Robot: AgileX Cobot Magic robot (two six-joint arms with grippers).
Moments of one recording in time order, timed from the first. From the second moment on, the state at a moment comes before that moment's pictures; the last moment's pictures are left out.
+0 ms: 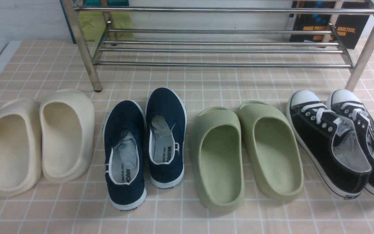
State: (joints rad) right arm -0.04 -0.01 0.02 -0.01 0.37 0.14; left arm 0.06 -0.01 0.03 -0.03 0.12 -0.92
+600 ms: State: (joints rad) right arm -0.04 -0.01 0.02 -0.01 0.37 0.14; left arm 0.06 0.48 -0.71 0.11 1.01 -0.24
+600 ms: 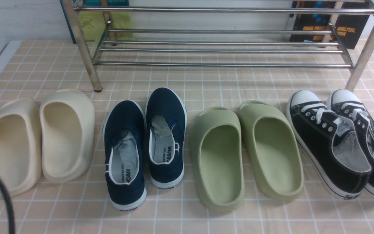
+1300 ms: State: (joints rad) right arm -0.04 -0.01 0.02 -0.01 0.37 0.14; left arm -0.35 1.30 -1.07 0.12 1.08 -0.20
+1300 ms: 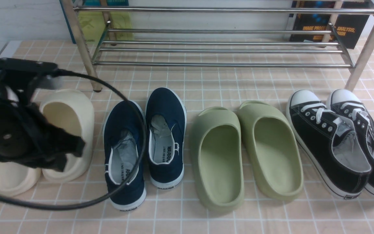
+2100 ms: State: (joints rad) right arm -0.04 -0.01 0.02 -0.01 0.37 0.14; left arm -0.43 1.71 -1.08 0.21 0.81 -0.47
